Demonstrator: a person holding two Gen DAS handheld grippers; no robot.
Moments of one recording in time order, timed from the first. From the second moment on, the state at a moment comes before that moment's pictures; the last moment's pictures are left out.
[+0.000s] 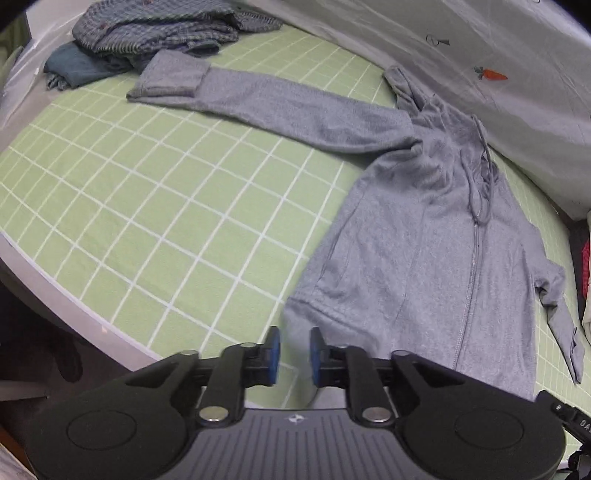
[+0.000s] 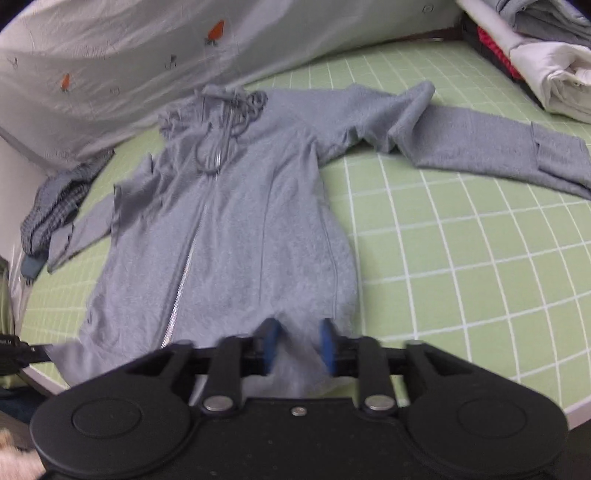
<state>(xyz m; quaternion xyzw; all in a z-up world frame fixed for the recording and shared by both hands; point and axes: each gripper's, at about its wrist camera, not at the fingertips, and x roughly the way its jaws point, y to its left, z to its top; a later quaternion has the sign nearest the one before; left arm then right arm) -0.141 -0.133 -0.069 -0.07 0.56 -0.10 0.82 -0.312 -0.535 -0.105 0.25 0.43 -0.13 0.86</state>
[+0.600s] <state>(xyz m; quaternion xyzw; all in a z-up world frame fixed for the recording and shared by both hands) -0.098 -0.168 -0.062 -0.03 0.55 -0.15 0.82 -0.279 -0.526 -0.132 0.22 0.47 -0.23 0.82</state>
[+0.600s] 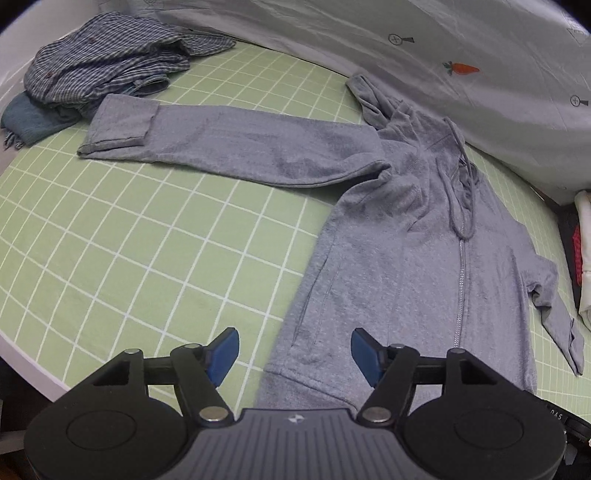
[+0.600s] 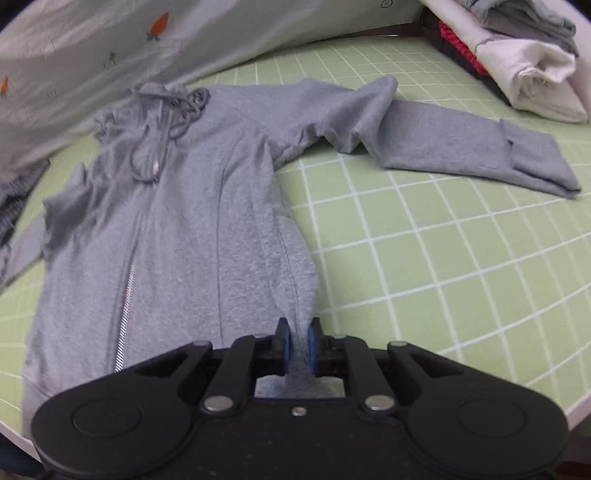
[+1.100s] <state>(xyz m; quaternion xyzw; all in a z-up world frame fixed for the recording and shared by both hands) -0.138 -0.286 -0.020 0.00 0.46 -0.18 0.87 -0.322 -0.647 -0.114 0.19 0.40 -0.36 0.82</state>
